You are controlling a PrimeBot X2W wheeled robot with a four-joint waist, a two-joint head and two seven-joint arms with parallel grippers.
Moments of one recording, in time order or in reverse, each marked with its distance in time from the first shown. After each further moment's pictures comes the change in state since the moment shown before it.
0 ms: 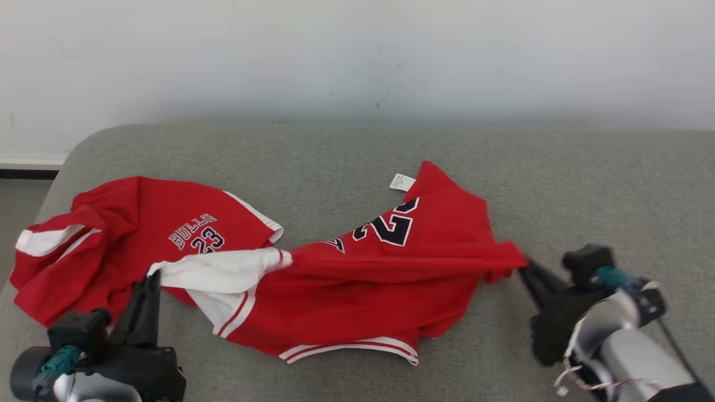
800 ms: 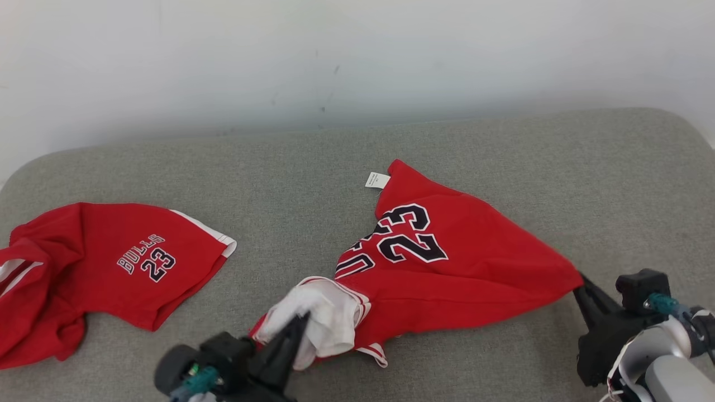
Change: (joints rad) left arm -0.015 -0.105 -0.259 -0.069 0.067 -0.126 0.049; right arm 0.078 -0.097 -0.078 0.033 0.005 -0.031 -0.098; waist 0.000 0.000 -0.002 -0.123
